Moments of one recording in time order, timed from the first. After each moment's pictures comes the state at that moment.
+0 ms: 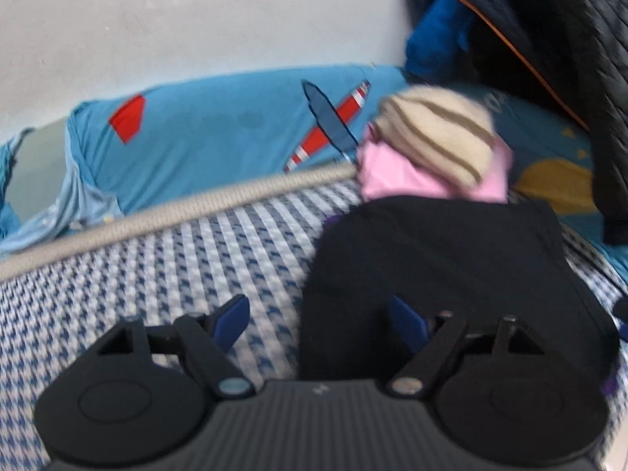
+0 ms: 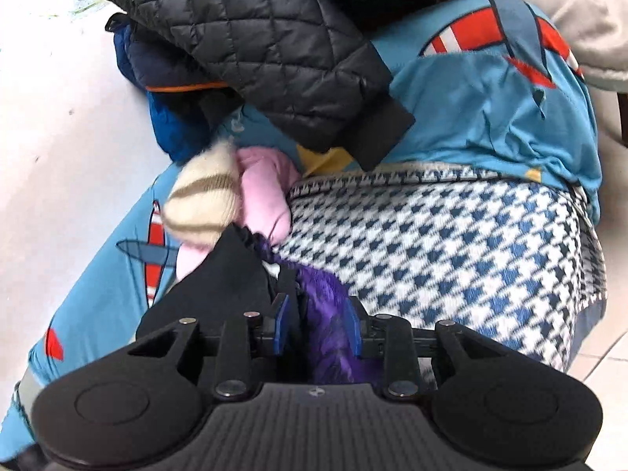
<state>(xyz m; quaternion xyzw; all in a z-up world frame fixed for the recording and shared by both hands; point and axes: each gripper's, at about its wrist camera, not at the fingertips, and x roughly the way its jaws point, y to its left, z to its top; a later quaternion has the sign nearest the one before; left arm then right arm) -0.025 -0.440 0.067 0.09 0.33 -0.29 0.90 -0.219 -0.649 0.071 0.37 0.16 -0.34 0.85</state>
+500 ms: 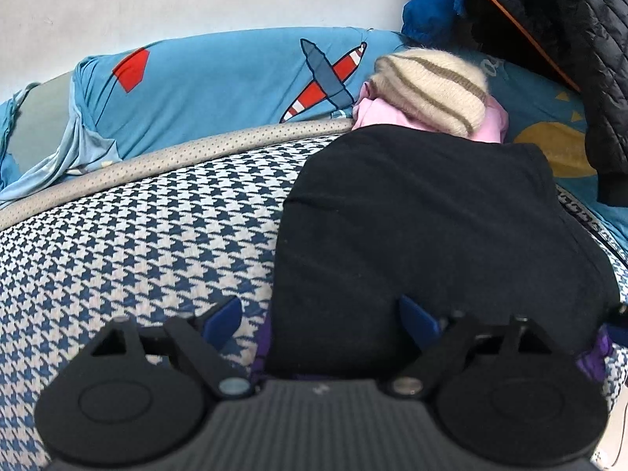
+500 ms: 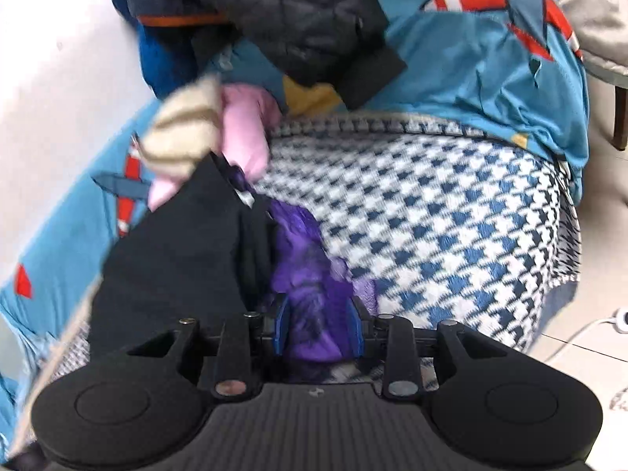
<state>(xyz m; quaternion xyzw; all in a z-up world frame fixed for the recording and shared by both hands) -0.050 -0.432 0.033 0.08 0.35 -0.27 0.89 -0.210 -0.639 0.055 0.35 0.27 -0.34 0.83</state>
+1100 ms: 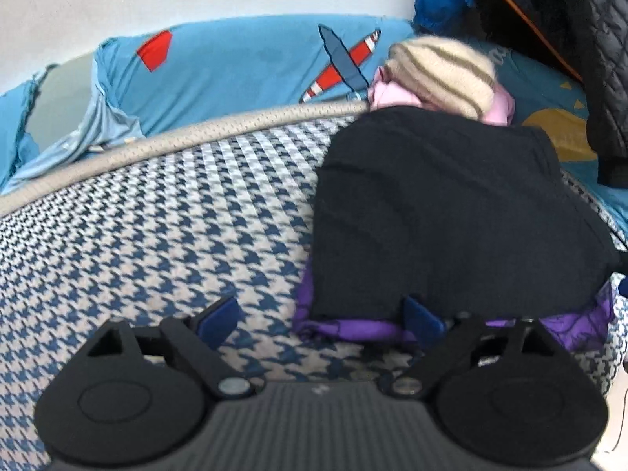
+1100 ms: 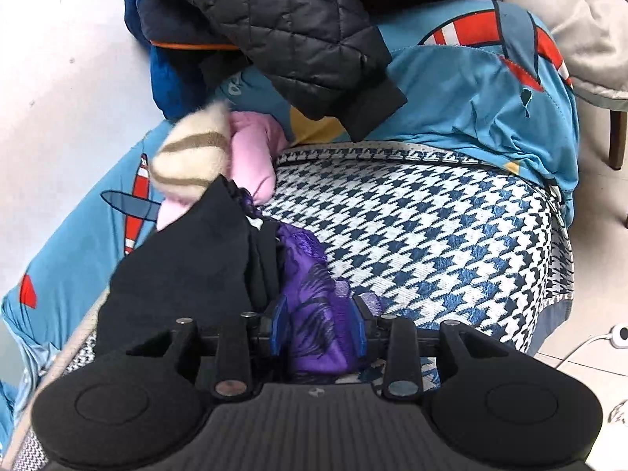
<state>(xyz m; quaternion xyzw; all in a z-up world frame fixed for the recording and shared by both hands) -0.058 -0.397 0.038 0.08 0.37 -0.26 0.89 -0.225 -0.624 0.074 0.33 0.21 -0.35 0.85</state>
